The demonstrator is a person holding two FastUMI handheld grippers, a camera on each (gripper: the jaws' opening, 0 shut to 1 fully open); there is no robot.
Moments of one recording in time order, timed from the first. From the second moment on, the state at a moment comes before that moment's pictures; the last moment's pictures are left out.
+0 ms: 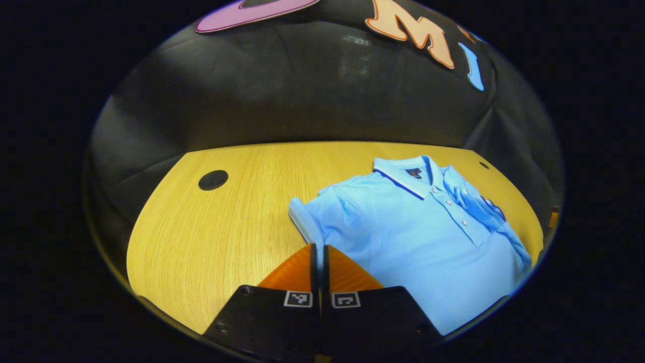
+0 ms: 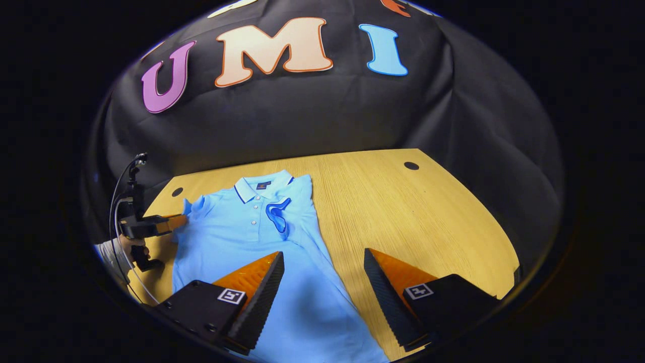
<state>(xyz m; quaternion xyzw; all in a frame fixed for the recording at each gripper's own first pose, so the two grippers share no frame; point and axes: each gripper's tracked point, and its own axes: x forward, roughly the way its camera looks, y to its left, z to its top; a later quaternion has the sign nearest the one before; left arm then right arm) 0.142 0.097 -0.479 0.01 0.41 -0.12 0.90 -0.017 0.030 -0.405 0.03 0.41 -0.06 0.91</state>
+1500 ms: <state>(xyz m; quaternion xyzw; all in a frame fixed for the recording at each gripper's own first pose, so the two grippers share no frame) 0.149 -0.102 -0.456 0.00 0.42 -0.11 0.90 -0.023 -0.110 -0.392 0.05 0.41 -0.03 0.91</state>
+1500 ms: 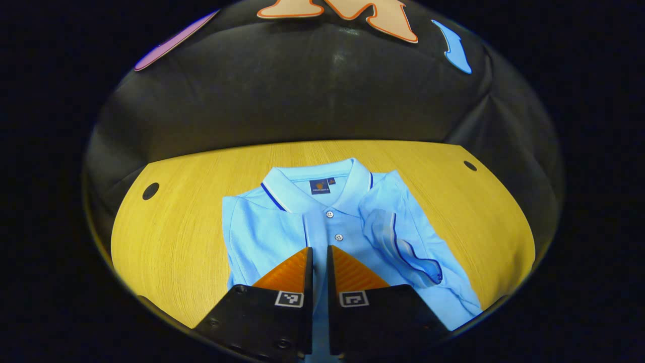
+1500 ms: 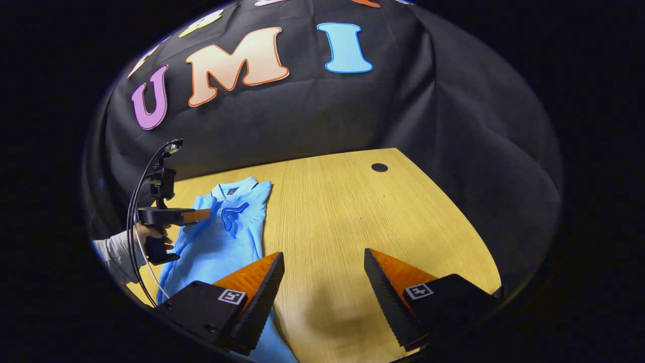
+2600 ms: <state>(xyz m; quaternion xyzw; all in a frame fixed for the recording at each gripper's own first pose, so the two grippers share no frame) -0.066 -0.010 -0.281 0.00 0.31 -0.09 0.95 -0.091 0.002 -0.349 0.04 0.36 0.14 0.92</state>
